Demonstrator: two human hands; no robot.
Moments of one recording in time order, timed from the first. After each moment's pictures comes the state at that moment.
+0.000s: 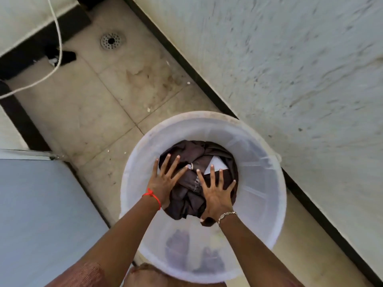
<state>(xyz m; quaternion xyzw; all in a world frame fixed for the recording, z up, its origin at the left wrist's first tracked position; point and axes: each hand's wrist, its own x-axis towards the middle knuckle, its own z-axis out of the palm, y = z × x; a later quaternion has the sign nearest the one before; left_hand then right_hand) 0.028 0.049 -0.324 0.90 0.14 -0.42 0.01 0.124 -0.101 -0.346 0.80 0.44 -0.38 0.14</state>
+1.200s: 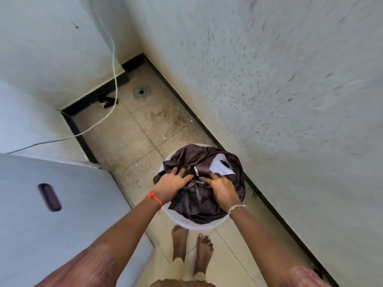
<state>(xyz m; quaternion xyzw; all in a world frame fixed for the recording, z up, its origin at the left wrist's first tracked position) 0.044 0.039 -0.014 0.93 0.11 -0.35 0.09 0.164 -0.102 -0.030 0.81 0.49 -0.32 0.00</state>
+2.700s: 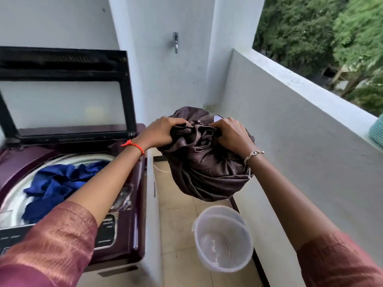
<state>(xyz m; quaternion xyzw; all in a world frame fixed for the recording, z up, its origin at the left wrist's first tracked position) -0.201 0.046 0.471 0.89 0.36 0.20 0.17 -0.006 -0.058 0.506 0.66 0.73 0.02 -0.20</state>
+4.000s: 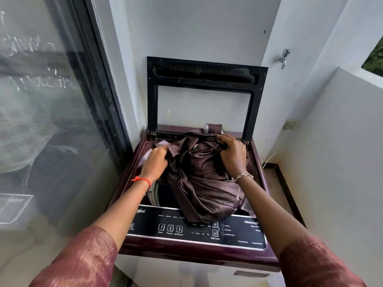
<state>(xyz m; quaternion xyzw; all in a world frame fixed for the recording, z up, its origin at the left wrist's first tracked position) -0.631 0.043 0.405 0.73 0.59 0.33 0.12 -0.412 0.033 0.440 0.62 0.67 -0.05 -0.40</state>
